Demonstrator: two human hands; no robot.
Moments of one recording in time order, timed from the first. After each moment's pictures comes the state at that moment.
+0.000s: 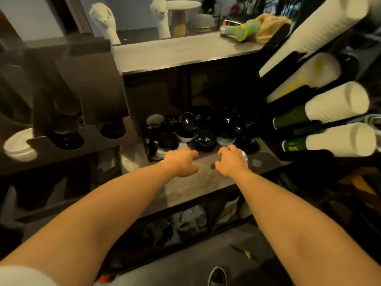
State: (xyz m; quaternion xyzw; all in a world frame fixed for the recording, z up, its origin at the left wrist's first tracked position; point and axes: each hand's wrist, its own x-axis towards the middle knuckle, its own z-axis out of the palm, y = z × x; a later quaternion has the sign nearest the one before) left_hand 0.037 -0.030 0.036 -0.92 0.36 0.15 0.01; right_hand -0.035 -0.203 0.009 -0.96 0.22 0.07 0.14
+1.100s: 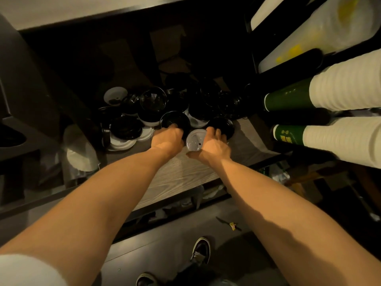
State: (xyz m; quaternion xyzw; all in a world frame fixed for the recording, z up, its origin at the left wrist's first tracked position) left_hand 0.097 -0.157 -0.047 -0.96 0.26 0.10 0.03; right_hand 0.013 -0.285 -0.060 -0.93 0.24 0.11 0.26
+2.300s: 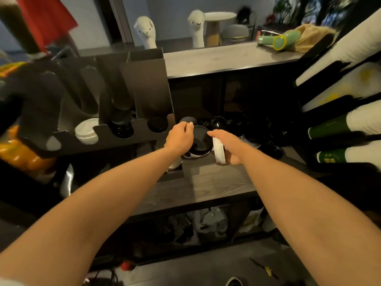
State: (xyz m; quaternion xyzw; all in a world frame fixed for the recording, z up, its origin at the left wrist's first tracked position) left_hand 0.045 0.043 0.098 -0.90 0.09 0.01 -0.42; right_hand 0.012 -0.124 0.075 -0.68 0.21 0.15 0.69
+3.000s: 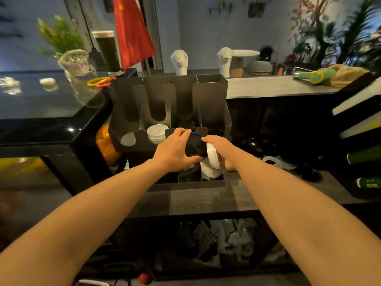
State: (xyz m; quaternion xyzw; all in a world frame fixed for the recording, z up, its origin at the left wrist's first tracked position) left_hand -0.005 0.245 0.143 -0.95 0.23 -0.10 -0.16; right_hand 0.006 0.066 0.135 -0.74 0.17 0.16 0.63
